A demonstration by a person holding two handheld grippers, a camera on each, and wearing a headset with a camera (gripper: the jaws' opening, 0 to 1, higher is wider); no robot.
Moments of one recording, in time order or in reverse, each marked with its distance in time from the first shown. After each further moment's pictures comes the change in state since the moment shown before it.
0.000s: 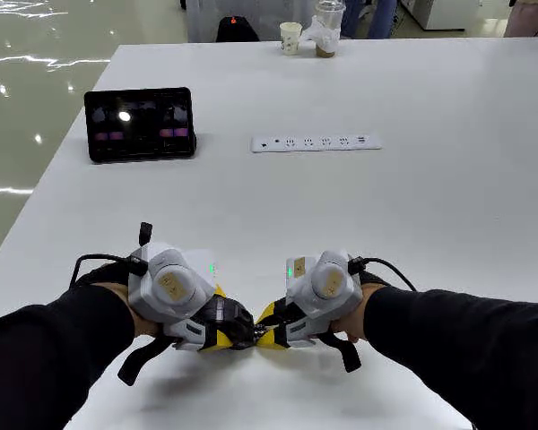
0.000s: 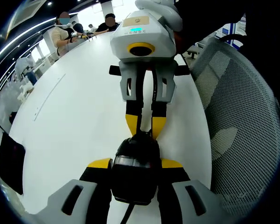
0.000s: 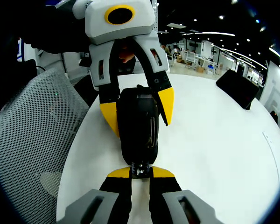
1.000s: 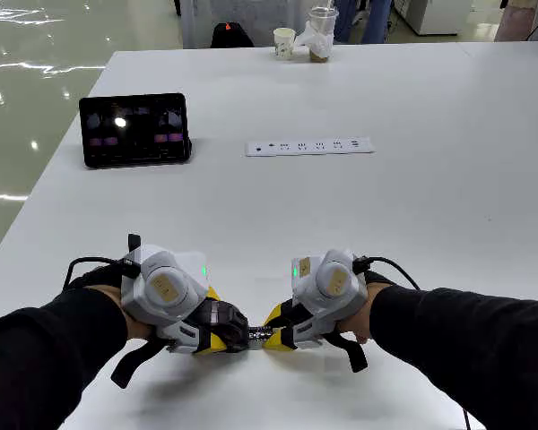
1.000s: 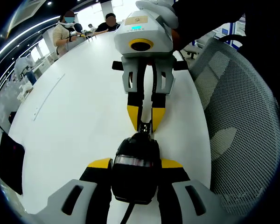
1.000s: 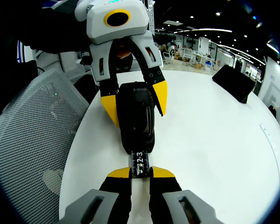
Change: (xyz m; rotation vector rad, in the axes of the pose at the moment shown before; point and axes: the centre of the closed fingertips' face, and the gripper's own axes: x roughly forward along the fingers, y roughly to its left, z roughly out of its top) left arm -0.001 0.000 -0.001 -0.003 -0.001 -0.008; right arm -0.011 -0.001 -0.012 0.031 0.018 -0.007
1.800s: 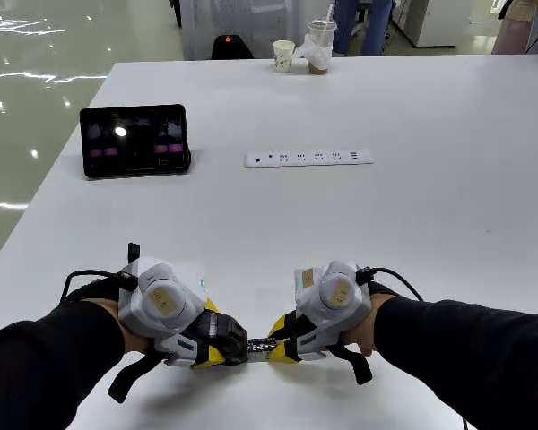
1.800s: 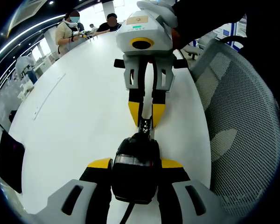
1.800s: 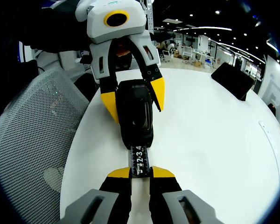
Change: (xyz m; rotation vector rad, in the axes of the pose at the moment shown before) left arm -0.001 0.000 0.001 -0.013 -0.004 0.006; right arm -0.008 -0.001 -0.006 0.011 0.019 0.001
